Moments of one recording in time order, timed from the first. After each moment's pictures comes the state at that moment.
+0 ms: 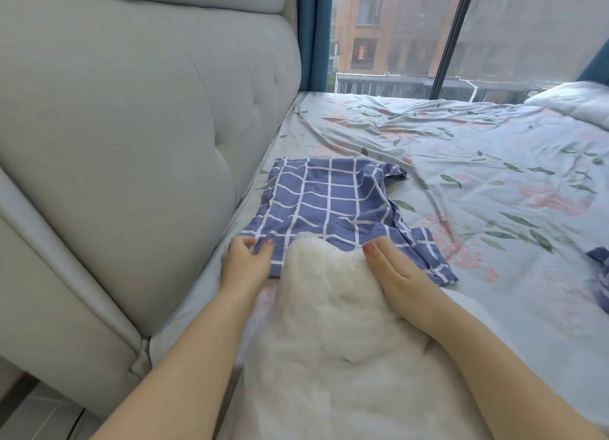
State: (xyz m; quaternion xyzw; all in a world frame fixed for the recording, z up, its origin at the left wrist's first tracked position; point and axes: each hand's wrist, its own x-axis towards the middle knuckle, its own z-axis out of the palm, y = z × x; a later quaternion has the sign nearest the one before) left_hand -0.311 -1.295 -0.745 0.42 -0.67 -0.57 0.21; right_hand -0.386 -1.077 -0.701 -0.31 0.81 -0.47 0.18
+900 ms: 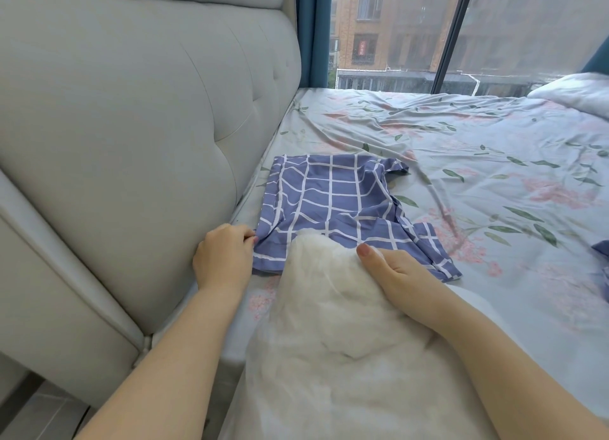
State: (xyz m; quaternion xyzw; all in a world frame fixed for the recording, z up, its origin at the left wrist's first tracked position) left_hand -0.300 -1.327 -0.743 0.36 -0.88 -0.15 0.26; right_hand -0.393 -1.081 -0.708 -0.35 0.83 -0.41 0.17
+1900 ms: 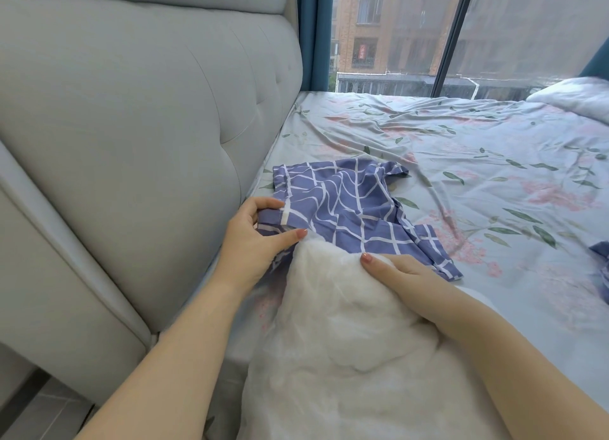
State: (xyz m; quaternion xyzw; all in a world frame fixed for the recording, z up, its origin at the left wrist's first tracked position) left_hand -0.295 -1.293 -0.706 0.21 -0.71 -0.60 0.31; right_hand -0.378 -1.069 -0.688 -0.29 0.78 -0.46 0.31
